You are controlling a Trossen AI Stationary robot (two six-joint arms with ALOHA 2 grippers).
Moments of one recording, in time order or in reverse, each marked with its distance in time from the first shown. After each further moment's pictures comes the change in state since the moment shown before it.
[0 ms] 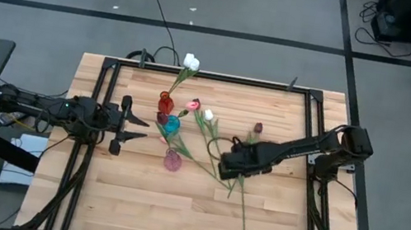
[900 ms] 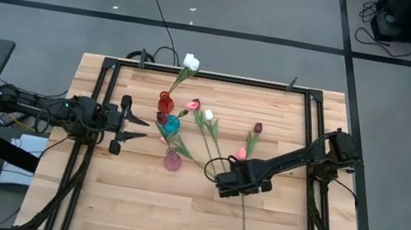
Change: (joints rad) left arm 0.000 0.000 0.000 0.014 0.003 0.052; right arm 0.109 0.166 0.021 -0.013 -0.091 0.164
